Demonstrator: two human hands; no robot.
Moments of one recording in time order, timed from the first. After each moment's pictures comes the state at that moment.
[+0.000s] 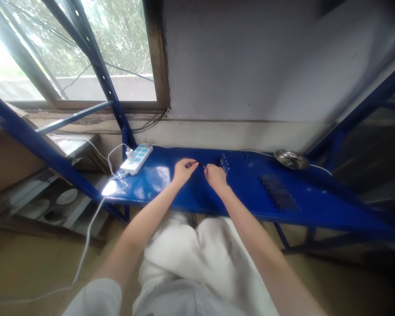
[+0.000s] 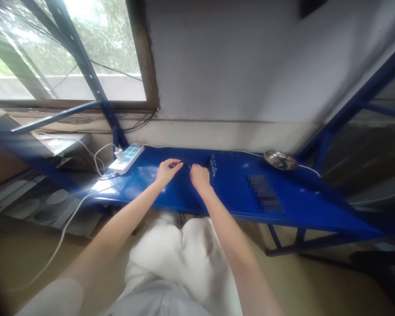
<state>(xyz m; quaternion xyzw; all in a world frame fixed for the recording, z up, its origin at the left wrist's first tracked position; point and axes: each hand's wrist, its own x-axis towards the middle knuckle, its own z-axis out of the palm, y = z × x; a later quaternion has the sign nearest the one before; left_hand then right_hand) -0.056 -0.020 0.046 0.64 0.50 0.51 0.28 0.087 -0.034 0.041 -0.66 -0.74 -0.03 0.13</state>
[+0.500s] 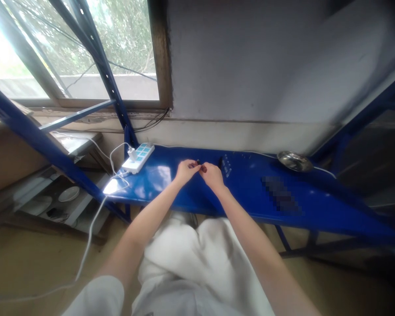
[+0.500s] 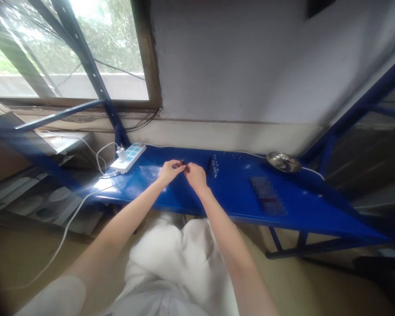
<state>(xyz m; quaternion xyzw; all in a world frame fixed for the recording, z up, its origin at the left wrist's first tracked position) -0.055 -0.011 0.039 0.66 0.51 0.46 0.31 0.074 -0.026 0.036 -0.62 -0.74 0.04 0.27</state>
